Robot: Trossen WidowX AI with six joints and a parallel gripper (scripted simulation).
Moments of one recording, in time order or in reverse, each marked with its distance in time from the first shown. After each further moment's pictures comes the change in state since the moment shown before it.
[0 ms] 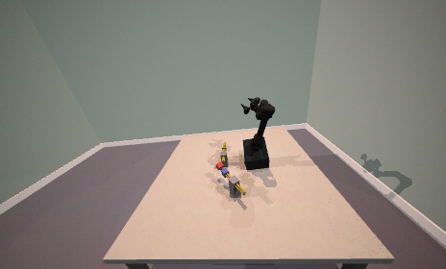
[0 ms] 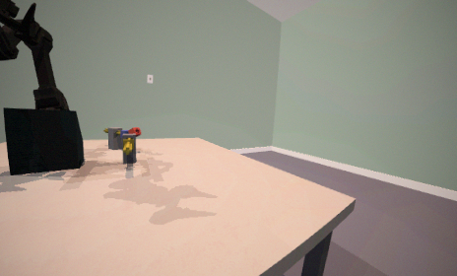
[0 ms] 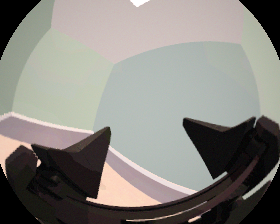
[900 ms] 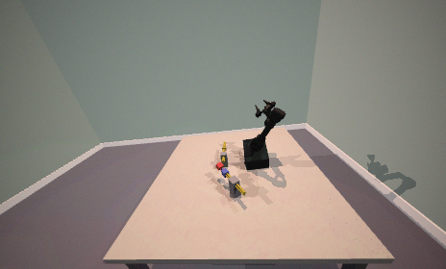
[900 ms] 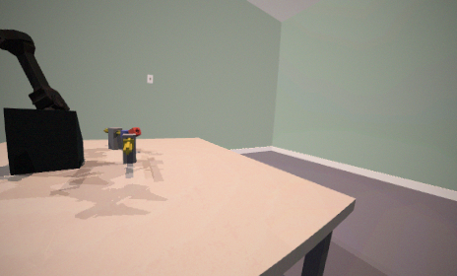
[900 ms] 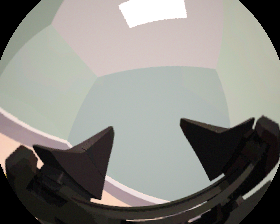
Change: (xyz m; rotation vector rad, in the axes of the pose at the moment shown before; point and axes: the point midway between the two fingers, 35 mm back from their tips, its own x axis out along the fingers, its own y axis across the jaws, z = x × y) arm -0.117 -0.047 0.010 -0.175 -0.164 -0.239
